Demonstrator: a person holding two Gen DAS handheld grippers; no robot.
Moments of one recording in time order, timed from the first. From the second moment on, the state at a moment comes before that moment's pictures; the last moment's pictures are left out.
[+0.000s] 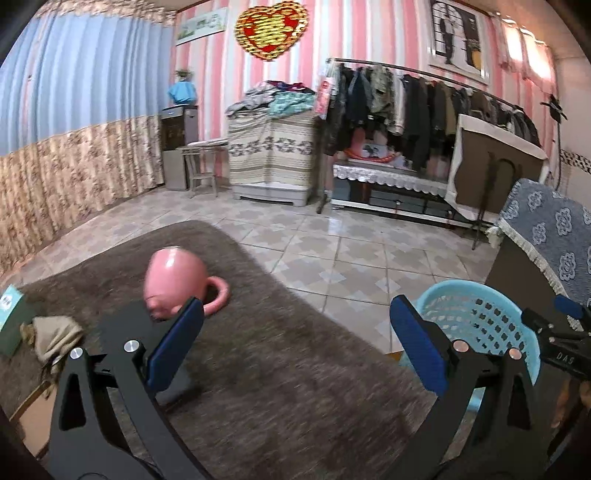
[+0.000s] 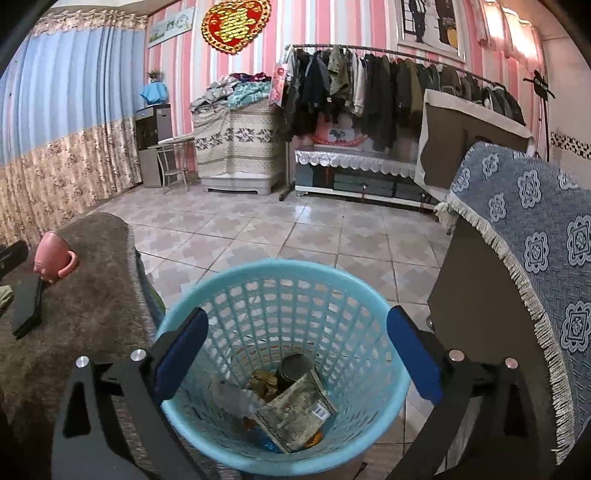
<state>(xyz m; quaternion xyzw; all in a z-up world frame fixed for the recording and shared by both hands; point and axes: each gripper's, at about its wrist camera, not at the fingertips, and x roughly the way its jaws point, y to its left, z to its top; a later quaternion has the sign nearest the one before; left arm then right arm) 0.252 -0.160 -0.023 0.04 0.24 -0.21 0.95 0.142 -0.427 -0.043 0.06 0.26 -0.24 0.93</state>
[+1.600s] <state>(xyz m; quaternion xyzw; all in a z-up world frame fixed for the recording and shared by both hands) 0.362 0.153 -0.080 -0.06 0.37 0.00 0.93 0.282 -0.179 -0.060 -0.03 0.28 0.01 0.96</state>
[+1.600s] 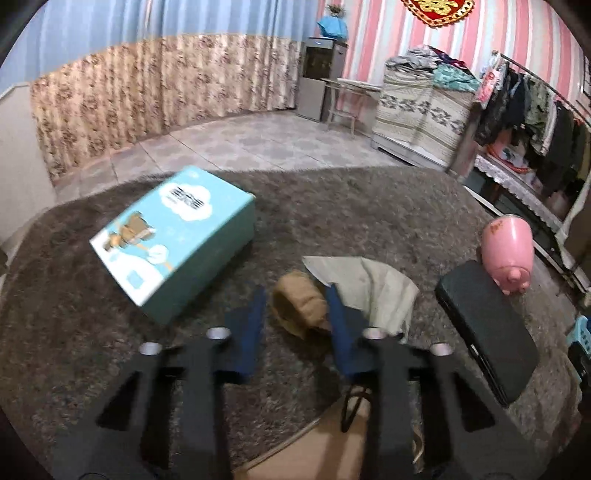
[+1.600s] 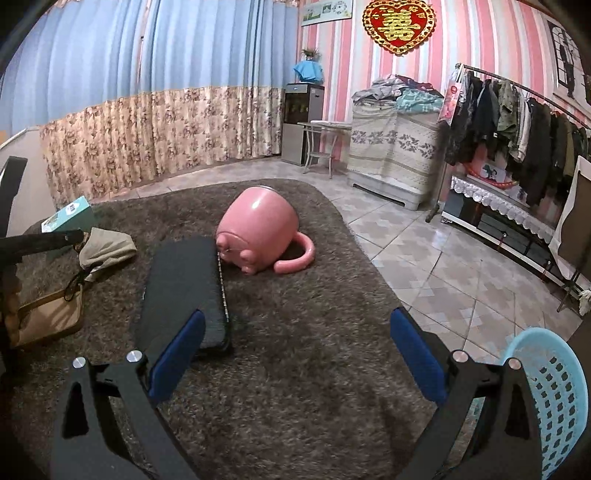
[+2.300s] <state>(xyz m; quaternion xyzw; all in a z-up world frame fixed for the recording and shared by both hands) 0.259 0.276 -0.062 -0.06 0.27 0.14 0.95 0.303 -0.047 -0.063 -0.06 0.30 0.11 0.95</state>
